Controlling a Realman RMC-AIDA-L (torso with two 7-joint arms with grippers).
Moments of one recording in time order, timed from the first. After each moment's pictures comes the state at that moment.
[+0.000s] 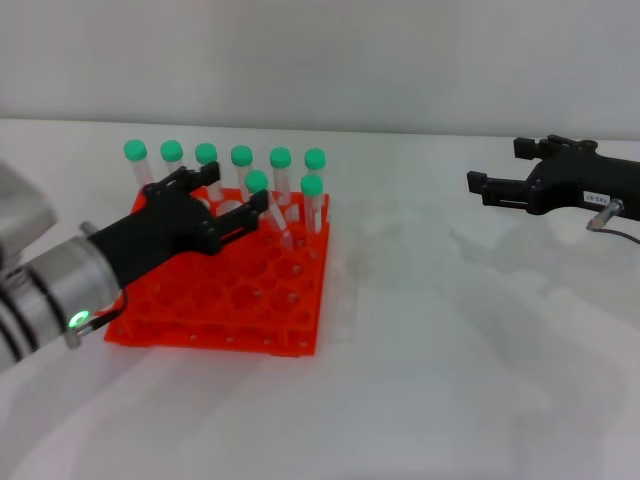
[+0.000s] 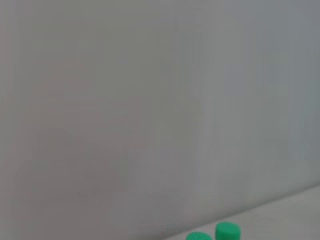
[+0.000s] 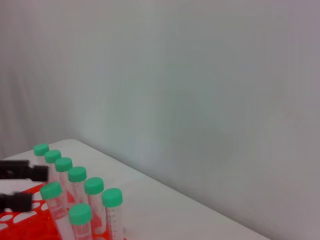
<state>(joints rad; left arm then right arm) -0.39 -2.08 1.23 0.59 1.12 1.01 -1.03 0.44 2.01 -1.34 -1.05 1.49 0.85 -1.38</state>
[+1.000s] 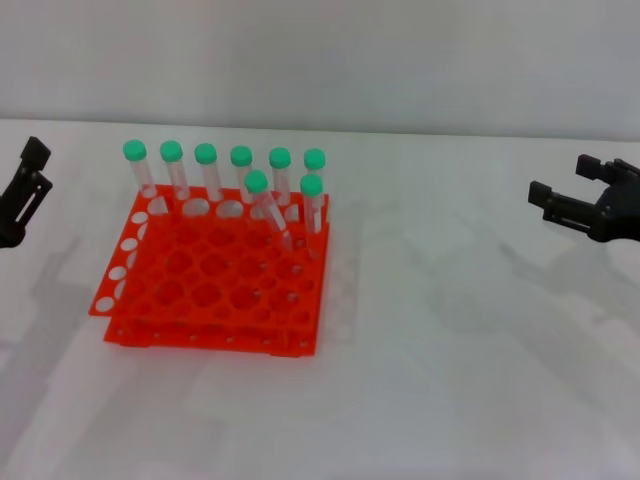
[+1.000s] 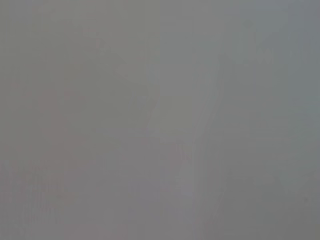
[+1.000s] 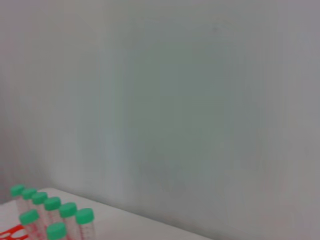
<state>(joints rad) -0.19 -2.08 1.19 0.38 0.47 1.44 -0.53 0.30 2.01 -1.28 -0.89 1.90 0.95 -1.77</state>
